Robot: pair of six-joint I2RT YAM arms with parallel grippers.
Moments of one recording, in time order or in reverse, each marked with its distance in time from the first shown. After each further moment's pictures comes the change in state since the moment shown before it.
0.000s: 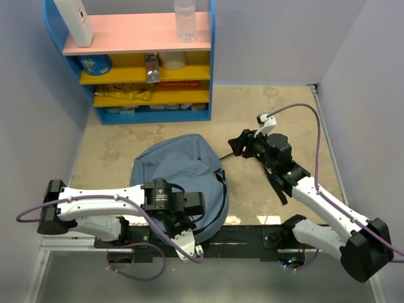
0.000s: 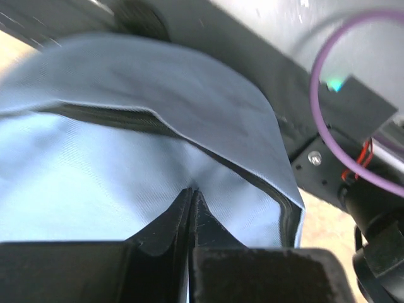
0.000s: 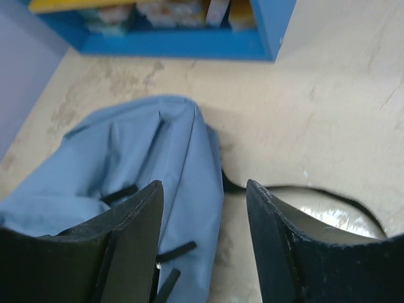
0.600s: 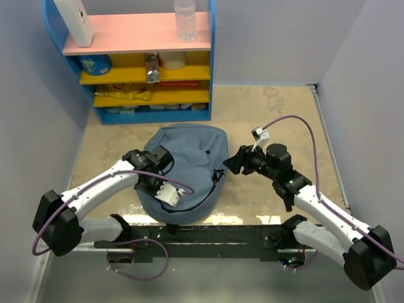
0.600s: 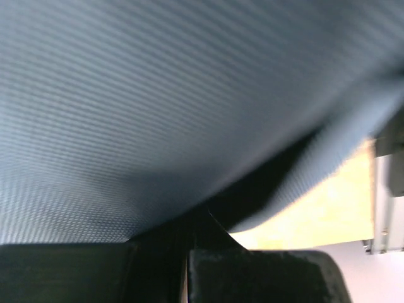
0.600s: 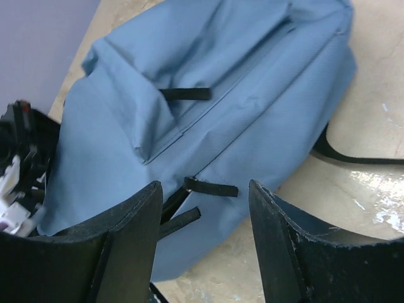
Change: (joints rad) left arm 0.726 -0.050 -0.264 0.077 -0.263 0.182; right arm 0.002 -0.085 -0.129 -0.086 -0.259 0.109
